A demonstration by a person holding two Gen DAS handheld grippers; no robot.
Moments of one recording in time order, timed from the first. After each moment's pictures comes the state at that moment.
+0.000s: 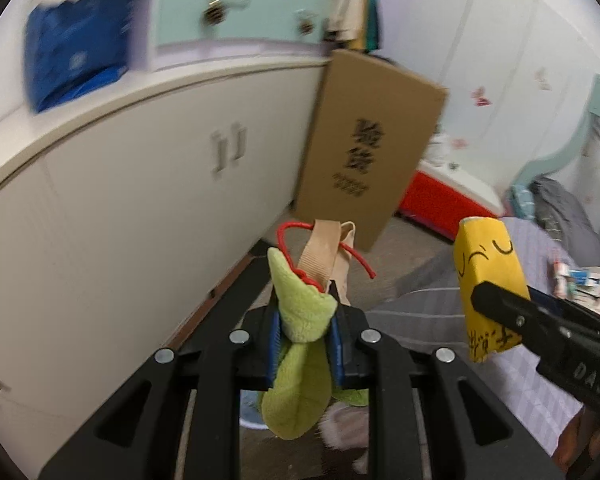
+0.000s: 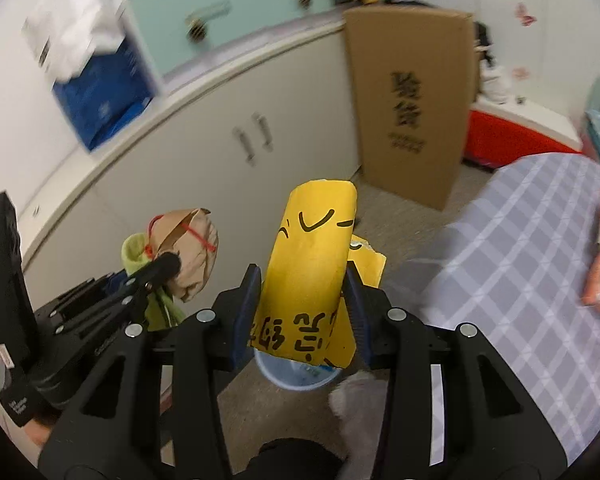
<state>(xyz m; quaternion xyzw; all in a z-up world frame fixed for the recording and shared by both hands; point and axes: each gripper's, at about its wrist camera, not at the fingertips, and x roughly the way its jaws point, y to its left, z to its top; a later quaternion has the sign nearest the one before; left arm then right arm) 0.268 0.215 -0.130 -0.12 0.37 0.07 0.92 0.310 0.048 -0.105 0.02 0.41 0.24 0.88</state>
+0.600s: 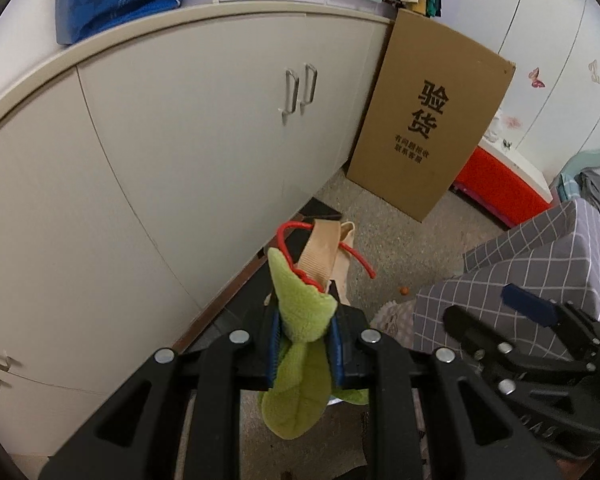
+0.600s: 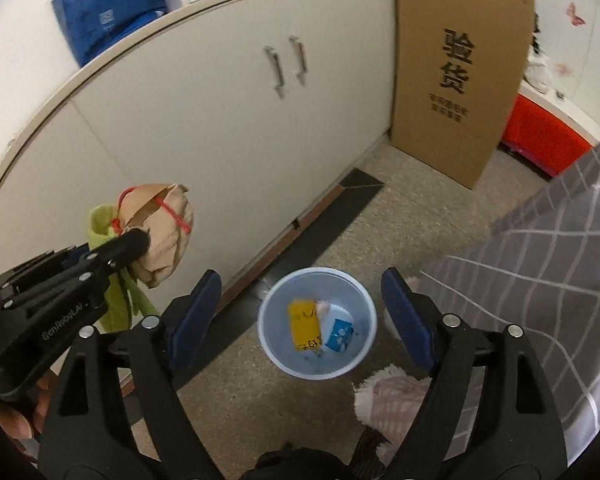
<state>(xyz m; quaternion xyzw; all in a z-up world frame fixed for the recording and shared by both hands) 0.274 0.285 -0.200 -0.13 0.44 0.13 0.88 0.325 0.132 -0.194 -0.04 0.46 0.26 0.85</state>
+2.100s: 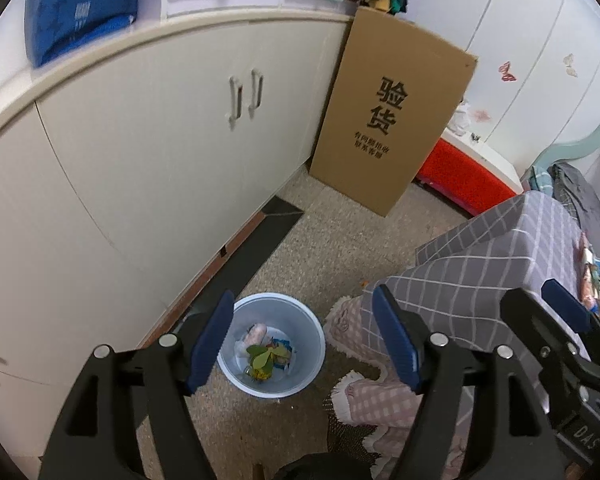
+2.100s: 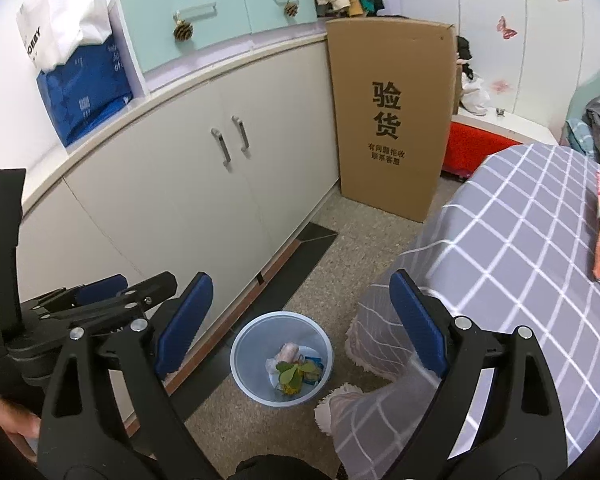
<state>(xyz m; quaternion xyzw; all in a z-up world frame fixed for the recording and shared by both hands) 0.280 0.214 -0.160 -0.13 0.43 0.08 0.89 0.295 0.036 -0.131 0.01 0.37 0.20 0.91</state>
